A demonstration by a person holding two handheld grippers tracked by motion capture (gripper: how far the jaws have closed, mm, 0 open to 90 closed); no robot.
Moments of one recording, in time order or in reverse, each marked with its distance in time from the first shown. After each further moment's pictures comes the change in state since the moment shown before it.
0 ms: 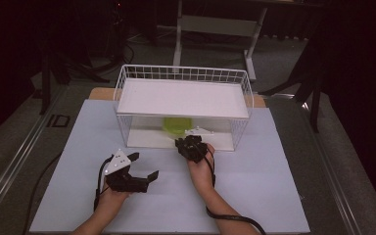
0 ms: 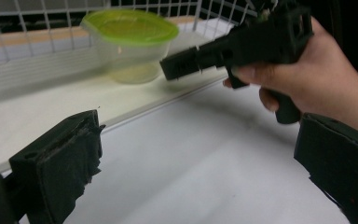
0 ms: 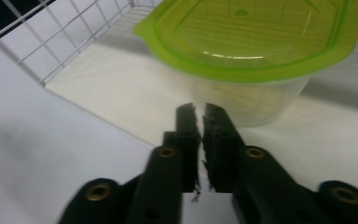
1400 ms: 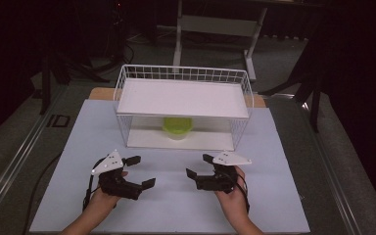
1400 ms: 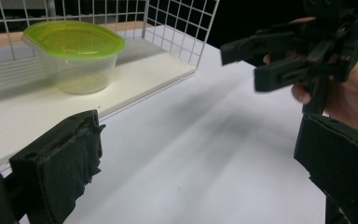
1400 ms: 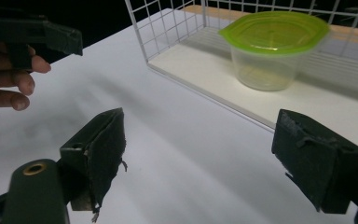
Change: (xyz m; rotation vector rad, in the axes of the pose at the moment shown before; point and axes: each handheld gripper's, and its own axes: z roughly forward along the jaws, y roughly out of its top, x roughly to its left) left arm -0.004 0.013 -0.027 0.009 -0.196 -0.001; right arm -0.003 -0.037 -0.126 -0.107 0.204 -0.129
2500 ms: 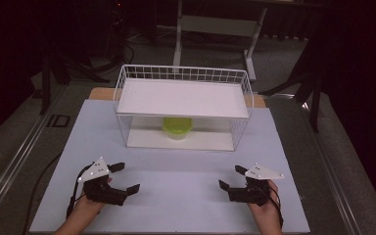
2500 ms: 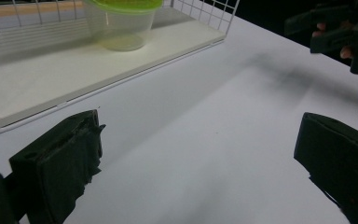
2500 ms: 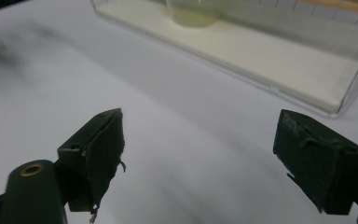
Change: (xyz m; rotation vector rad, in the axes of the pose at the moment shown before) left arm 0.021 -0.031 -0.025 0.060 0.079 0.004; right arm -0.048 -0.048 -0.063 0.077 -0.117 -0.037
